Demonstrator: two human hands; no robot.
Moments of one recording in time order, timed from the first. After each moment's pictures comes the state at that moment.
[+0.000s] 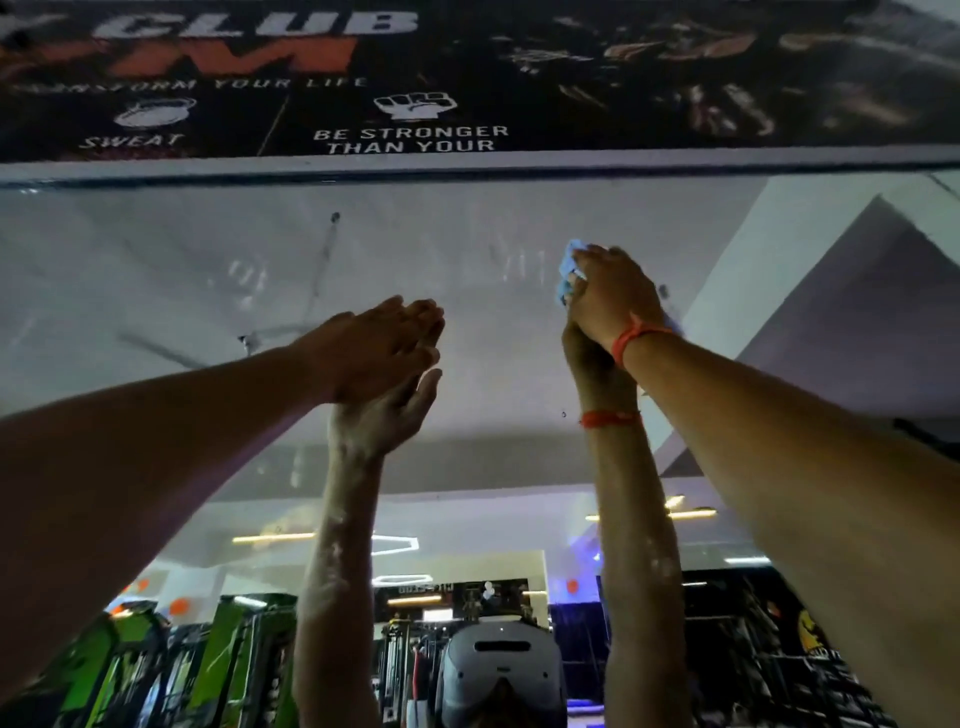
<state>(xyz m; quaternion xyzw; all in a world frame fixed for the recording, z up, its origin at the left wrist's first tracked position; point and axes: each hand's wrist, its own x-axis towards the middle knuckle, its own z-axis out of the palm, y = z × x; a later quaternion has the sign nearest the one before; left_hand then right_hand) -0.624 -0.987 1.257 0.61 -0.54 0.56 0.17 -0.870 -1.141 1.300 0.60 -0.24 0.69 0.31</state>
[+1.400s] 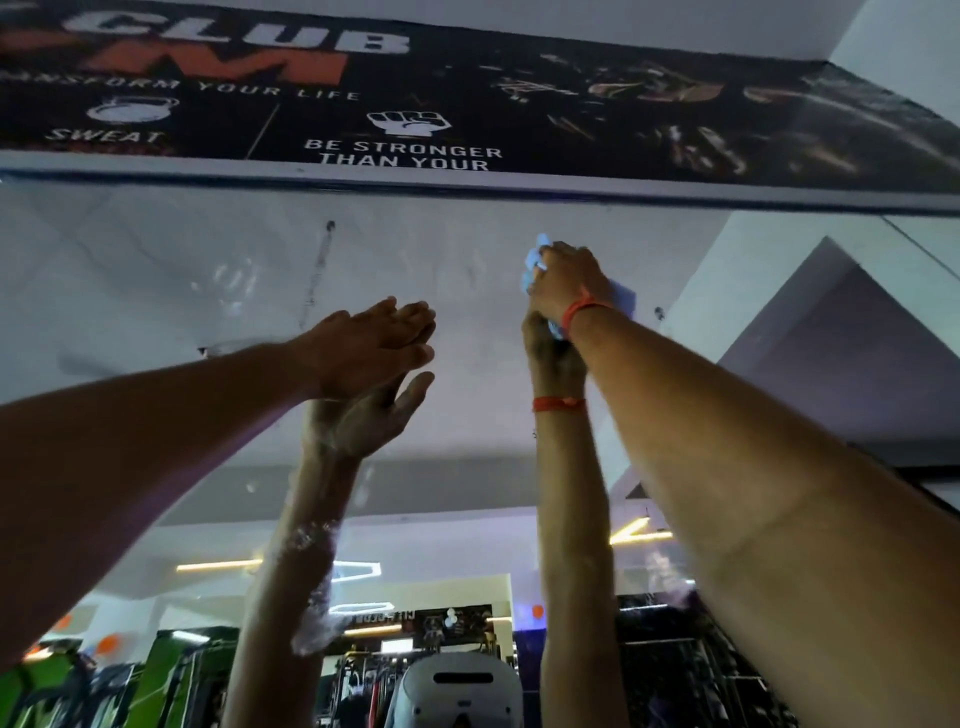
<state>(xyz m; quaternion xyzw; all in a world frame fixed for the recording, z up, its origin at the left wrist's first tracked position) -0.604 -0.992 1.279 0.59 -0.57 0.53 0.20 -0.833 -1.111 1.347 0.62 -0.29 0.67 0.29</state>
